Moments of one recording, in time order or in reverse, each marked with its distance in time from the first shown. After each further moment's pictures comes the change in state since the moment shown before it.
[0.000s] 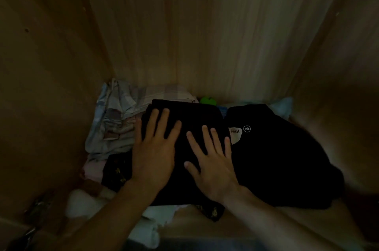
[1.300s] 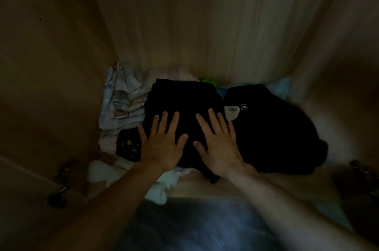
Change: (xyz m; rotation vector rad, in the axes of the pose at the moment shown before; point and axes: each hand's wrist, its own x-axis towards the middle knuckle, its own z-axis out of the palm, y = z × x) left_hand -0.029 0.018 -0.023 -0.172 -0.592 -0.248; right_hand -0.032 -0.008 -0.041 0.073 -0.108 0.090
